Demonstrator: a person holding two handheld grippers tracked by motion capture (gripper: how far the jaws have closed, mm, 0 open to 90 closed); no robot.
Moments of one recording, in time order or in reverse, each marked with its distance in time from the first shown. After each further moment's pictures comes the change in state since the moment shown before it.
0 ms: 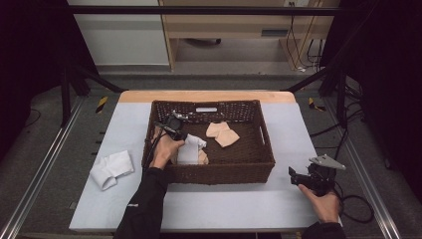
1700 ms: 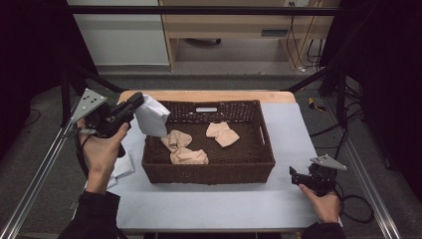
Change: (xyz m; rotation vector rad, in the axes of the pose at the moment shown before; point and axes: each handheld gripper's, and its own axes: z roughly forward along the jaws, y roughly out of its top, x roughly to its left) left arm 0.034 -0.017 -0.229 -0.777 -0.031 -0.133; right arm -0.001 0.000 -0.002 -0.012 -0.008 0.001
